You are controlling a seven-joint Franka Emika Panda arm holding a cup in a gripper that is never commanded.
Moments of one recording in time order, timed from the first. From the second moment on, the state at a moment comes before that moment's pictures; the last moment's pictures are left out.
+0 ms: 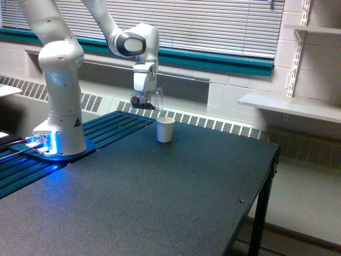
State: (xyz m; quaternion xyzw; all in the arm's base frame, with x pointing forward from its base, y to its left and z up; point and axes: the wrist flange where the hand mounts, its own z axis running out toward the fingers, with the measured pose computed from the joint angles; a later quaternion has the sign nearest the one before) arm 0.169 0.280 0.270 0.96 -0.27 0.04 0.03
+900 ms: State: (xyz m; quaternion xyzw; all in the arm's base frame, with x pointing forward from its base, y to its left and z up) arm 0.182 0.280 0.255 0.96 -0.26 0.01 0.04
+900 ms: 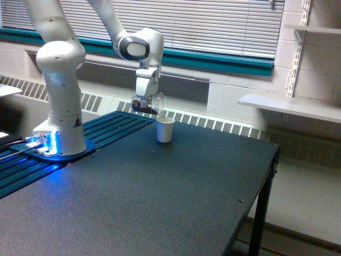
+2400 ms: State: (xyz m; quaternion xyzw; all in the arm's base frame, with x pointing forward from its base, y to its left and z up) arm 0.208 0.300 0.240 0.97 -0.22 -0.04 0.07
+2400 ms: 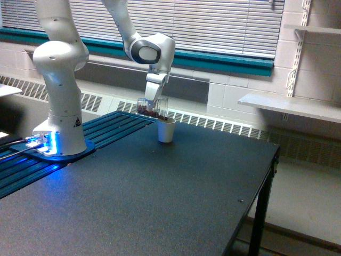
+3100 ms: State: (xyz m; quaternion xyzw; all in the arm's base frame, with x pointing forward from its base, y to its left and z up) arm 0.215 0.301 0.236 0.97 -0.22 -0.04 0.07
